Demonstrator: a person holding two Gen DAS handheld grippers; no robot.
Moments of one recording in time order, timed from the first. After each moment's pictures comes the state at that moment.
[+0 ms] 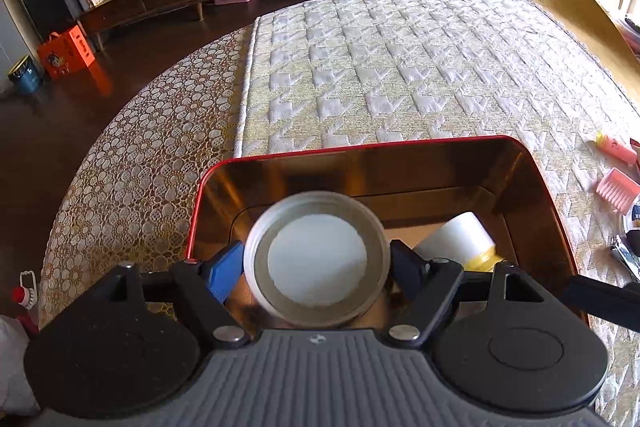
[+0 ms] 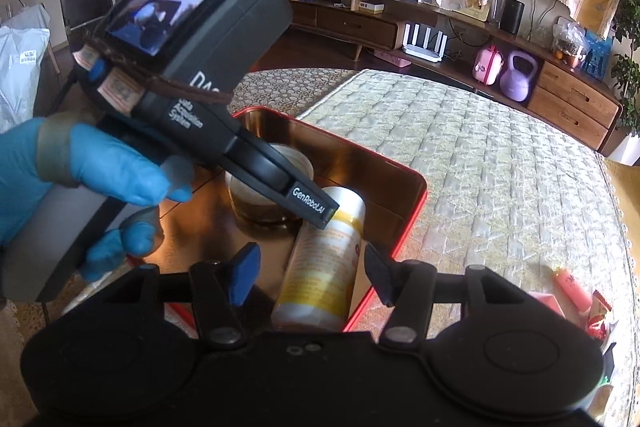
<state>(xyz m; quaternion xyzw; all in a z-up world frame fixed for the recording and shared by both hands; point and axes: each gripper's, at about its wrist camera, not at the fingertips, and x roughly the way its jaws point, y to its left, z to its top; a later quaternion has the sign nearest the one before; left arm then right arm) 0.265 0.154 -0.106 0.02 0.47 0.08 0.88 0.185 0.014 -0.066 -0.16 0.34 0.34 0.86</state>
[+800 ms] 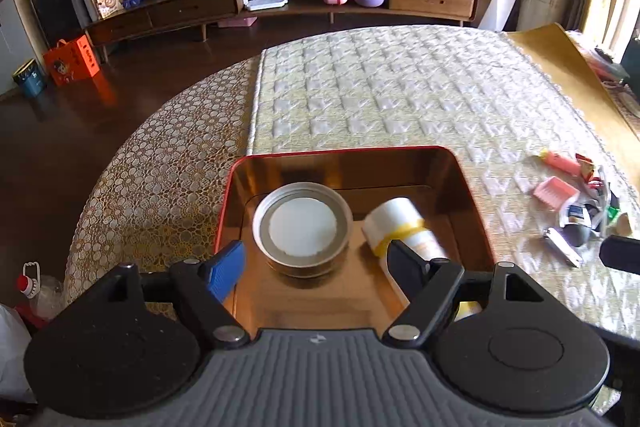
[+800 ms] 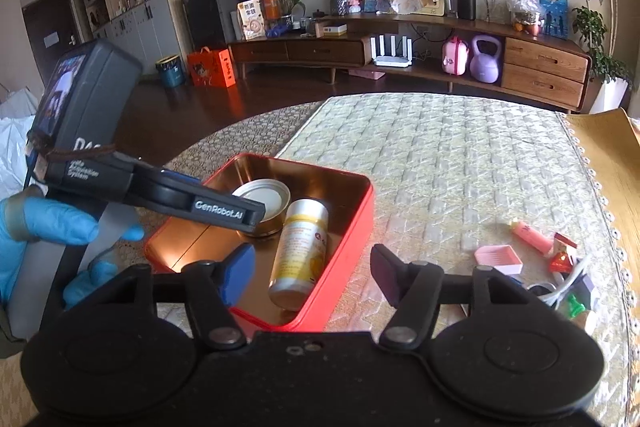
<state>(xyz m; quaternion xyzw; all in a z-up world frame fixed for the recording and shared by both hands) 0.198 0.138 -0.051 -0.01 0.43 0.07 0.90 0.166 -0.058 -0.016 -0.04 0.33 0.32 0.89</state>
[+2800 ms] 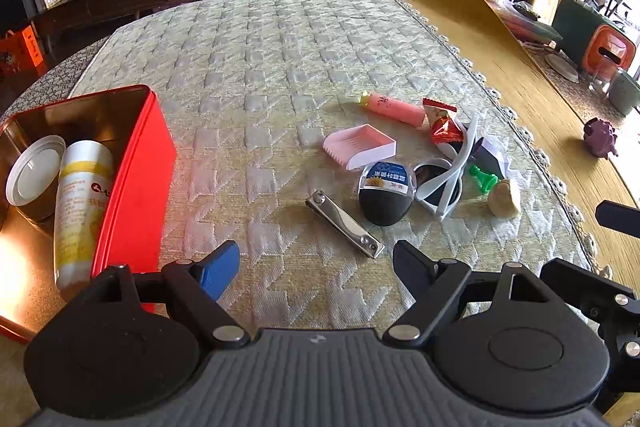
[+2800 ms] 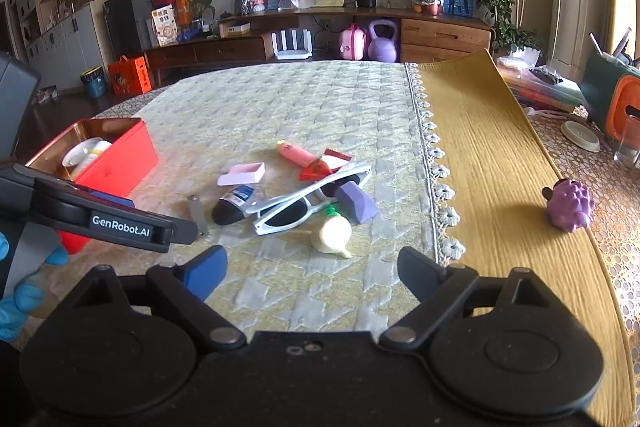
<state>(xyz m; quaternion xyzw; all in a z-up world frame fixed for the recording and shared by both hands) 0.224 -0.054 -0.118 -0.04 0.45 0.02 0.89 0.213 -0.257 -0.093 -0.05 0.33 0.22 0.92</state>
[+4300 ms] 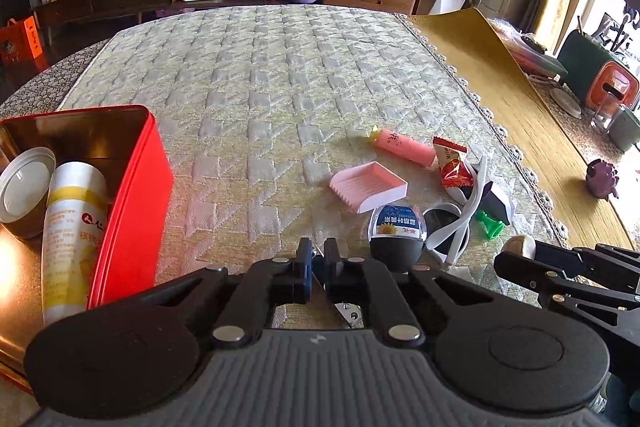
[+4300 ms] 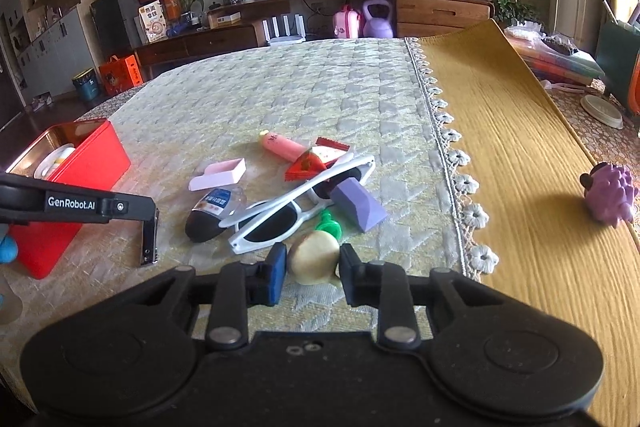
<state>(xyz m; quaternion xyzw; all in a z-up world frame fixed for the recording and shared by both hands) 0.239 -0.042 -0.114 -0.07 0.42 0.01 0.90 0.245 -0.249 -0.112 -0.02 0.36 0.22 0.91</state>
